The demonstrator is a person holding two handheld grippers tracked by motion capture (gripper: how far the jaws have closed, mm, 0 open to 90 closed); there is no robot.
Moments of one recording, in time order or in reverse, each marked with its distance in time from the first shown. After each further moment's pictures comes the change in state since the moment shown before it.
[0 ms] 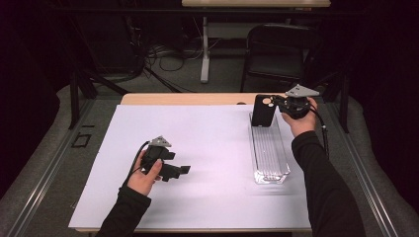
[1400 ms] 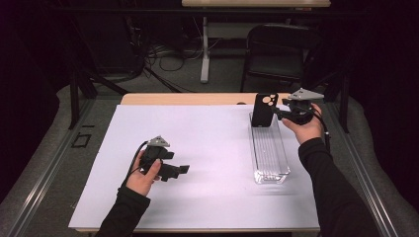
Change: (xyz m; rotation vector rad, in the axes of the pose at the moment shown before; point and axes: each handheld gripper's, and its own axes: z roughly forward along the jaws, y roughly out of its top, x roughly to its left) left arm 0.001 -0.001 -0.004 -0.014 0.004 -0.002; right arm 0.018 0.007 -0.031 0.063 0.019 0.078
